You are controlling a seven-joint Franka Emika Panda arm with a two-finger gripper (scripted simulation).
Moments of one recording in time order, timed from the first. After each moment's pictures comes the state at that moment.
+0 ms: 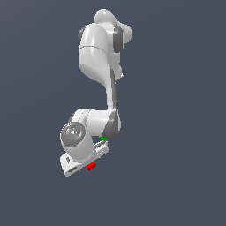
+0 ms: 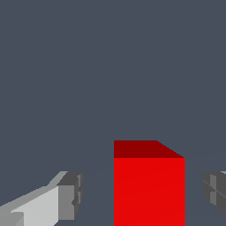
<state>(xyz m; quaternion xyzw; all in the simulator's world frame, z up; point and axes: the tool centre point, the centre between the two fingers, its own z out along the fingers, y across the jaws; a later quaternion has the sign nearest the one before) 0.148 -0.111 0.037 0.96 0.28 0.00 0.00</state>
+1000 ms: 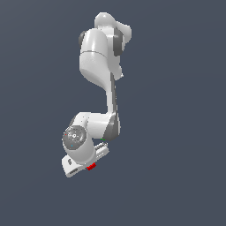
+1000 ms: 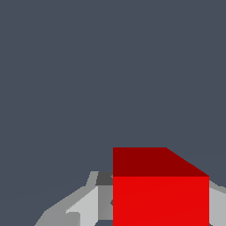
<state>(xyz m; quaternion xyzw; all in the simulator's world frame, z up) 0.149 -0.111 0.019 0.96 0.28 0.00 0.00</state>
